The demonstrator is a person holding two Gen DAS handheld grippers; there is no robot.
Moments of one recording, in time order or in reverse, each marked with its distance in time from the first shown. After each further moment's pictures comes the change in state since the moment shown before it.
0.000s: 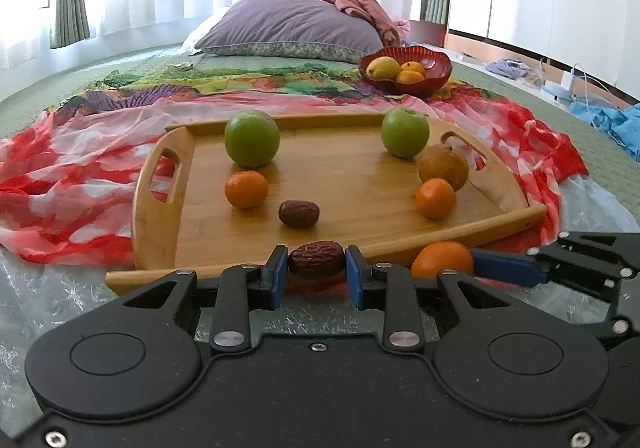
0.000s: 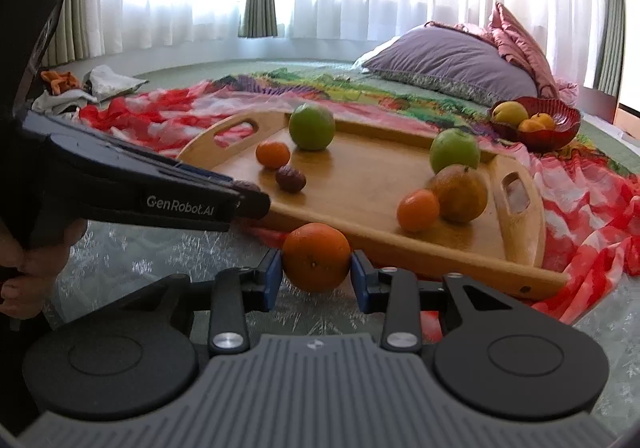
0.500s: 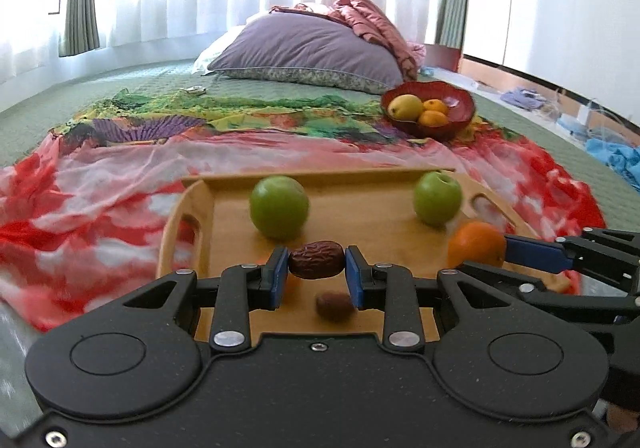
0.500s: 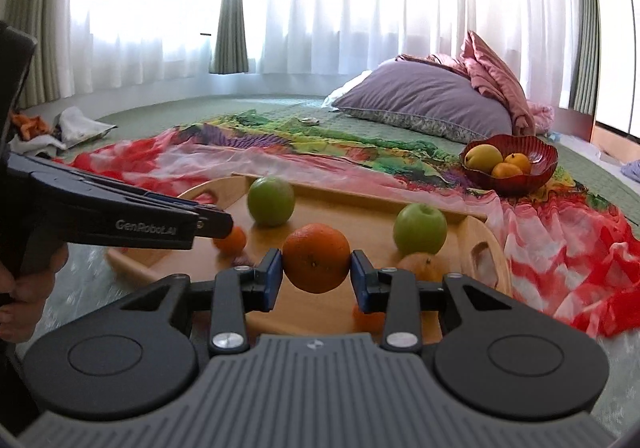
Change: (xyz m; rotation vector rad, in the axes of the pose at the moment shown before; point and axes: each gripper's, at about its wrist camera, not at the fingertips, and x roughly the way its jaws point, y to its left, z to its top) left arm 0.022 0.030 0.063 -0.036 -0.041 0.027; right arm 0.019 -0.026 0.060 0.046 -0.076 -0.071
